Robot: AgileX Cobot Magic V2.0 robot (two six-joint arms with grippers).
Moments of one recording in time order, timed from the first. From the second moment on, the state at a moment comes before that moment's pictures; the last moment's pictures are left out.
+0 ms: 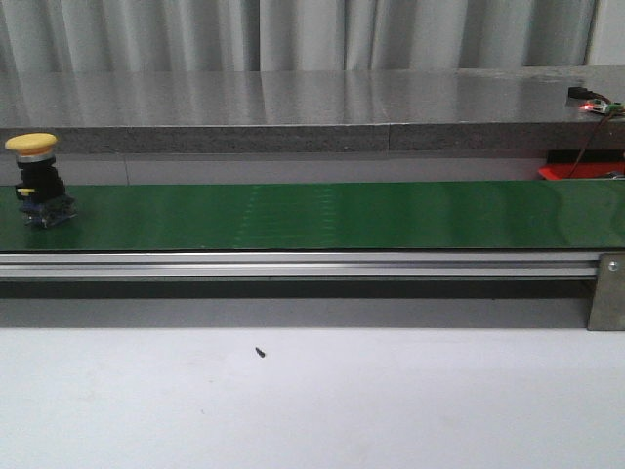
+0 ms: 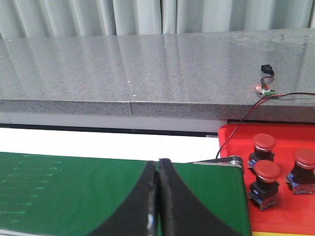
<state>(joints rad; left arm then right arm) 0.43 1.75 -1.65 -0.19 0.86 0.00 -0.15 0.59 -0.40 1.48 0.25 -1.39</state>
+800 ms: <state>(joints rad) 0.31 1.63 -1.26 -0.20 0.66 0.00 -0.15 0.59 -0.40 1.48 0.25 -1.39</state>
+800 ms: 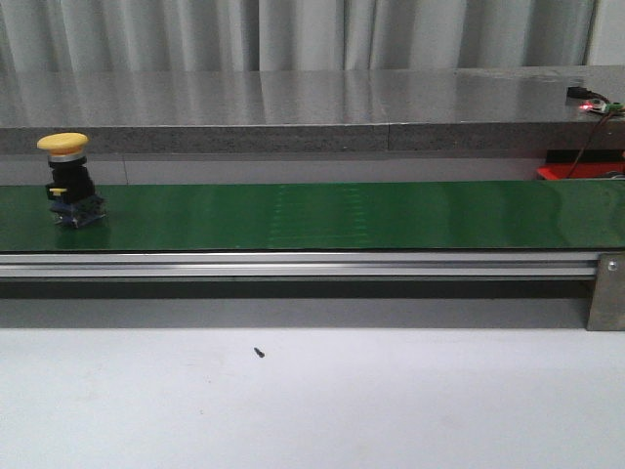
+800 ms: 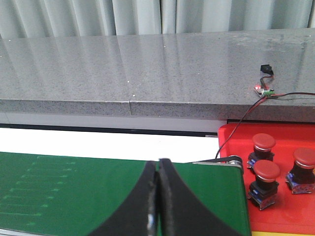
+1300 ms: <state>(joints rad) 0.31 1.66 -1.26 -0.21 0.66 0.02 -0.15 0.59 -0.40 1.48 0.25 -1.39</state>
